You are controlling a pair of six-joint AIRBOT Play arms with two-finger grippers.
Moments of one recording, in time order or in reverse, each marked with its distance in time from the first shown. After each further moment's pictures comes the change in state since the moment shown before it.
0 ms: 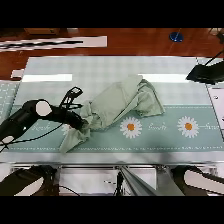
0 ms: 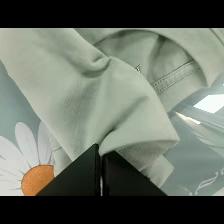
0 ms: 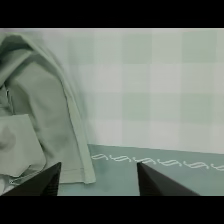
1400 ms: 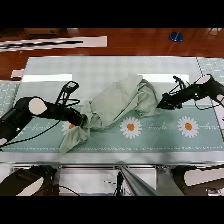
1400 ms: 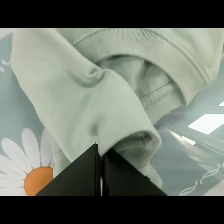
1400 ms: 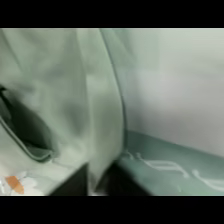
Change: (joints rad) left arm 0.003 0.057 0.055 0.002 -0.031 -0.076; right arm 0.097 -0.299 -0.293 0.212 -0.091 -0.098
